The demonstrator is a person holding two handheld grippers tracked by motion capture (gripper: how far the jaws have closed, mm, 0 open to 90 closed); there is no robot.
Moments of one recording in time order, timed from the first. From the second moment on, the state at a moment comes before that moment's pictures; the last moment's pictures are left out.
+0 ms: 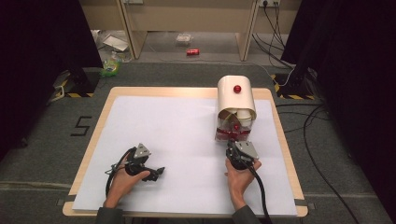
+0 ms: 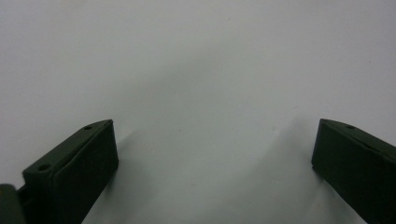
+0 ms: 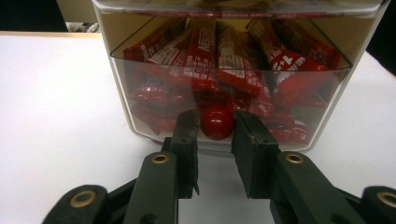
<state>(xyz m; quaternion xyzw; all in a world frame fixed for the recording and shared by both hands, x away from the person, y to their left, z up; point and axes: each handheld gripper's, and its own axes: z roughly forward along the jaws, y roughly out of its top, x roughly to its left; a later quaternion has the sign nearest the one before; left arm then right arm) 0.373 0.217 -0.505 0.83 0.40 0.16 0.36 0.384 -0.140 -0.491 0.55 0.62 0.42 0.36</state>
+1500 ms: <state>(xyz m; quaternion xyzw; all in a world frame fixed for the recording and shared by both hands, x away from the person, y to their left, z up) 0.373 0.217 -0.505 0.83 0.40 0.16 0.36 0.373 -0.146 -0.492 0.56 0.60 0.46 0.34</state>
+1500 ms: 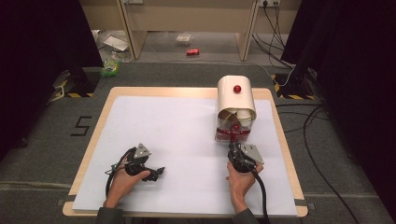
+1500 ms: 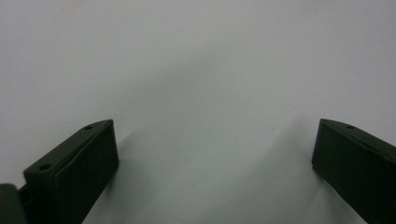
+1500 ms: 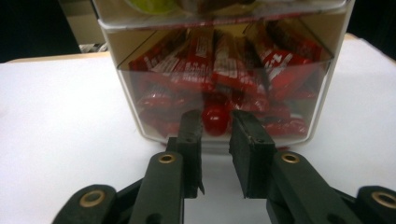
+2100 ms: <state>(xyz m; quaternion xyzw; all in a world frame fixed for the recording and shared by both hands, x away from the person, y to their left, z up) 0.373 0.217 -0.505 0.83 0.40 0.16 0.36 0.384 -0.134 -0.492 0.56 0.61 0.42 0.37</state>
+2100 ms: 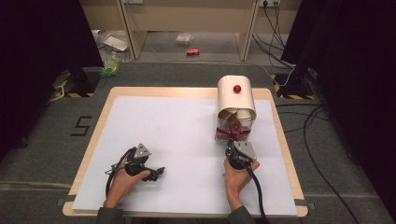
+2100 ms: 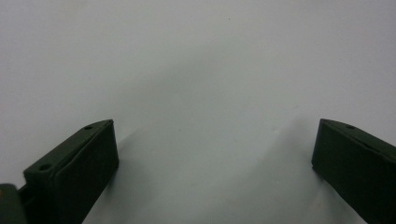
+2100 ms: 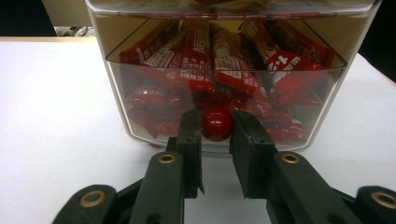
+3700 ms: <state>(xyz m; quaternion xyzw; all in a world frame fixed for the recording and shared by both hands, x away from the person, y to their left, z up) 0.373 0.217 -0.505 0.83 0.40 0.16 0.36 0.365 -0.155 -0.475 0.49 0.69 0.47 0.26</state>
